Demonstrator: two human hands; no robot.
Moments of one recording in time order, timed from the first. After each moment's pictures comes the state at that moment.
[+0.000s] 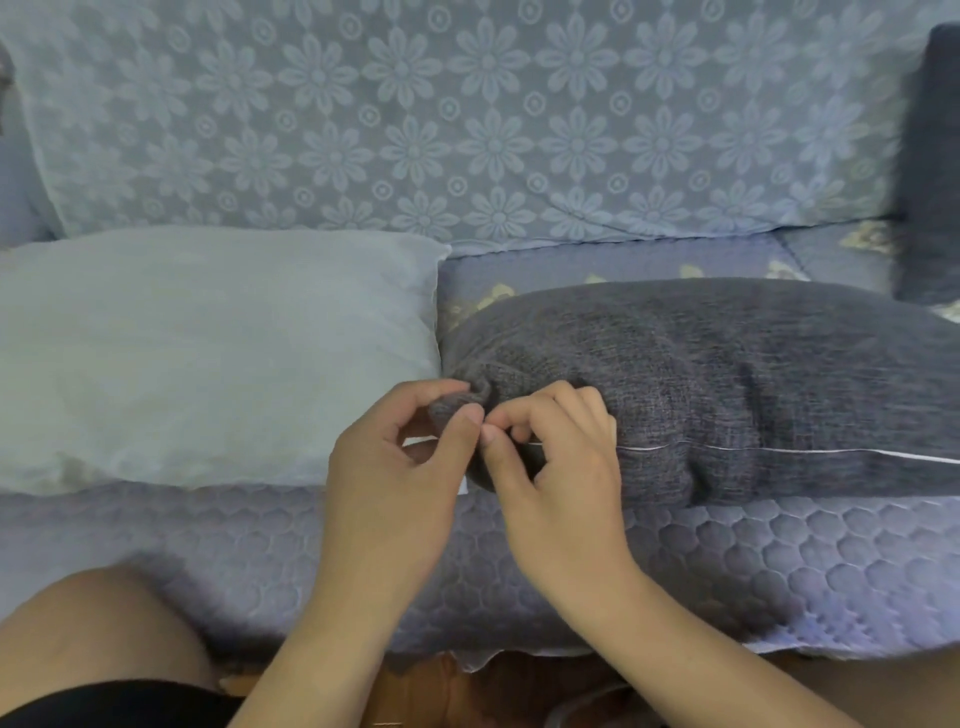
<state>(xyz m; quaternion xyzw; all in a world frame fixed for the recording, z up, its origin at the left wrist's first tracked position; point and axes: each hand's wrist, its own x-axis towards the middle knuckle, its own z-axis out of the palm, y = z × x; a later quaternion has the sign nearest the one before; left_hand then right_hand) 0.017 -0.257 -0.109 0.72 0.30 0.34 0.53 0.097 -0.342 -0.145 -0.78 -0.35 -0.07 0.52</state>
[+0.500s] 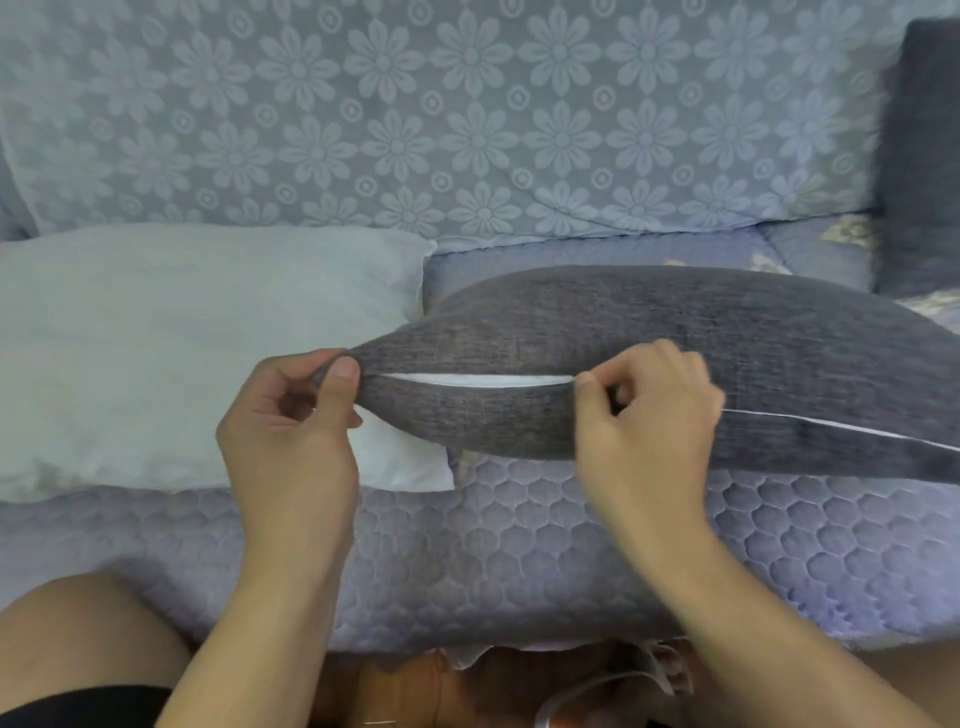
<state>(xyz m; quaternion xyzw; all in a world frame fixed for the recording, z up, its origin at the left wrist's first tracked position) 0.018 -0.215 -0.122 0.62 0.35 0.50 0.50 0.142 -0.373 -0.123 -0.86 -0.22 -0.13 0.45</state>
